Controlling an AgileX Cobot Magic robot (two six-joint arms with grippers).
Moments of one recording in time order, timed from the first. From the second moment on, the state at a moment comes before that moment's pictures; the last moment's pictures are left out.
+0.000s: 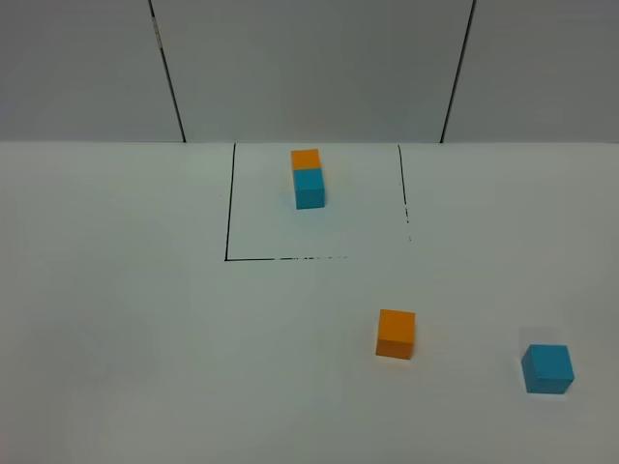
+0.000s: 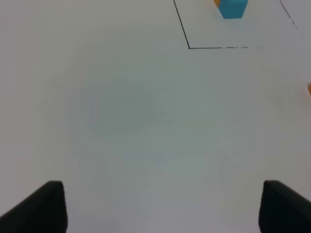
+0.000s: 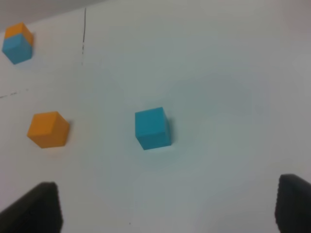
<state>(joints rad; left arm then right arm) 0.11 -0.01 -0.51 -0.25 1.08 0.15 0.06 -0.01 -0.49 0.00 1.06 0.15</state>
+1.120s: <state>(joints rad) 0.11 -0.01 -0.51 -0.25 1.08 0.15 0.06 -0.01 -0.49 0.00 1.06 0.15</state>
